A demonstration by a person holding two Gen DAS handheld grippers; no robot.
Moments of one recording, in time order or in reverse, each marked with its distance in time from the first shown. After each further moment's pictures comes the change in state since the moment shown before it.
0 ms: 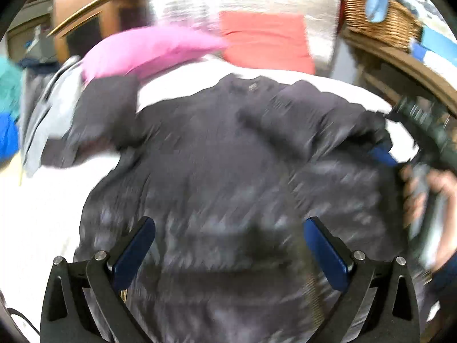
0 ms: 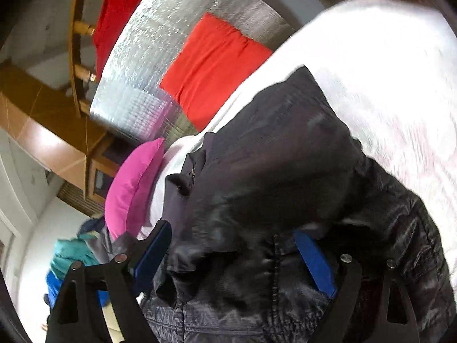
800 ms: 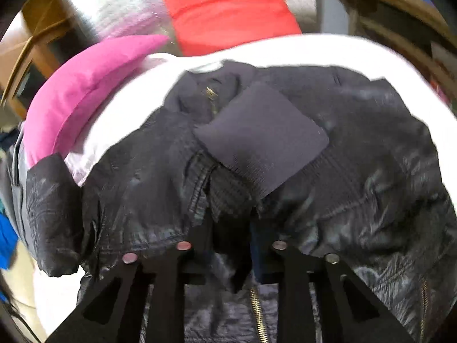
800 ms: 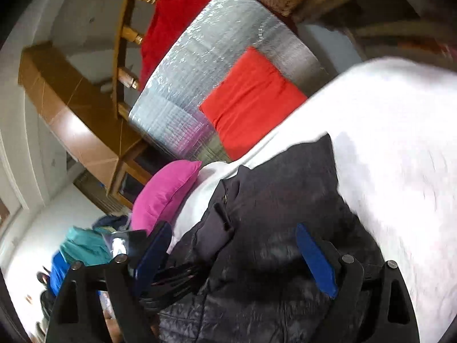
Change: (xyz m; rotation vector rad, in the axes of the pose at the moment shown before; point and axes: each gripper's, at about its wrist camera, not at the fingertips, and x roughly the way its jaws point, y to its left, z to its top) left arm 0.116 -0.065 0.103 0.211 0.156 0.120; right arm -0.075 0.047 0.020 -0.210 -0.107 0.072
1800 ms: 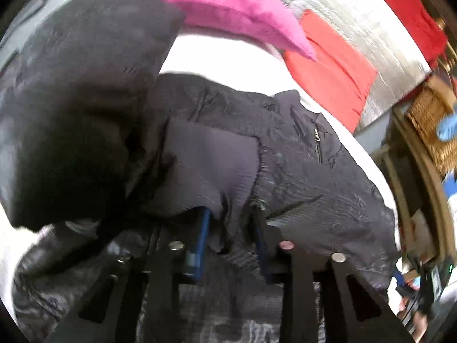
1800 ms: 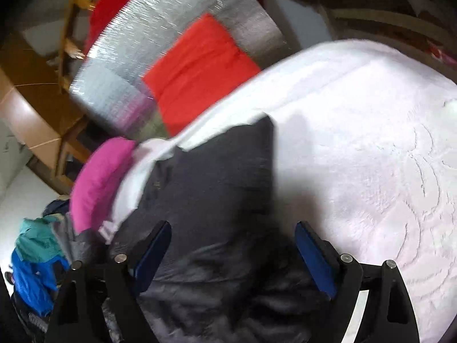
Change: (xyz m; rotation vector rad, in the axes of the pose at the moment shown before) left arm 0.037 0.170 -0.080 -0.662 -0.067 -0.318; right arm 0.067 -0.058 0.024 0.031 0.190 -0.291
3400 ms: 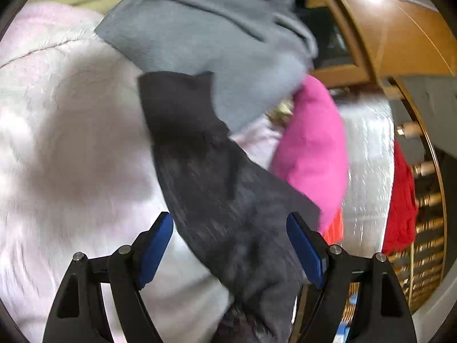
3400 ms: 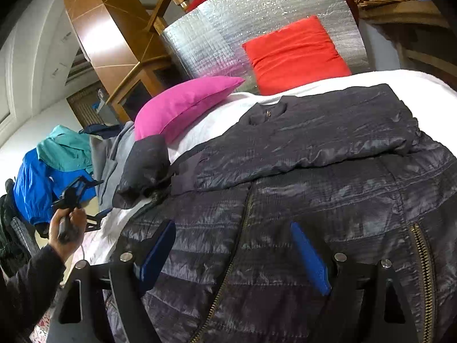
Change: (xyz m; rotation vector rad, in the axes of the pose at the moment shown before) left arm -0.104 0.324 0.055 -0.775 -0.213 -0.298; right arm -0.044 0.141 -0.209 -0.352 -0.060 0.157
